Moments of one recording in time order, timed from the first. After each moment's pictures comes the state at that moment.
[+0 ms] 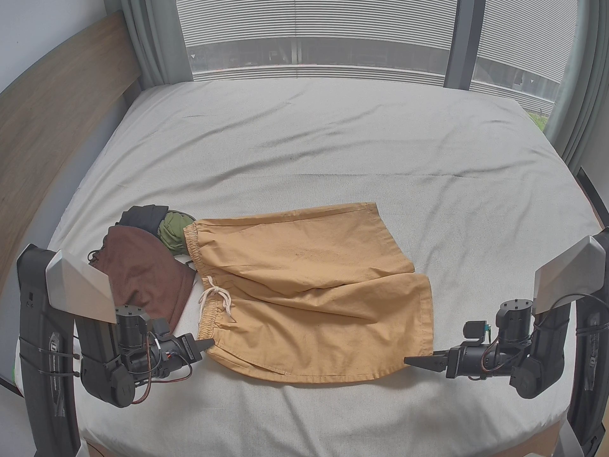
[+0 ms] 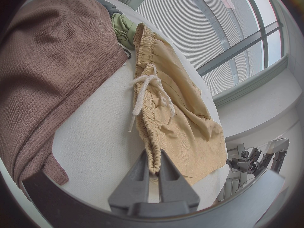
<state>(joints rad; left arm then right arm) -0.11 2.47 -0.38 -1.53 -0.44 -0.54 0.16 2.39 -0.25 -1.54 0.74 0.34</state>
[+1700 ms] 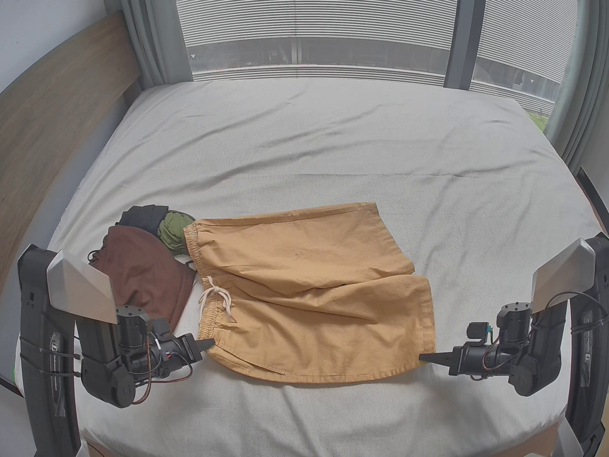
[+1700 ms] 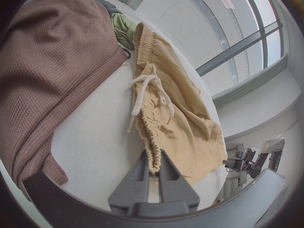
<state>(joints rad) -0.11 2.48 -0.38 -1.54 -0.44 -0.54 0.10 2.47 -0.29 -1.54 0.75 0.34</state>
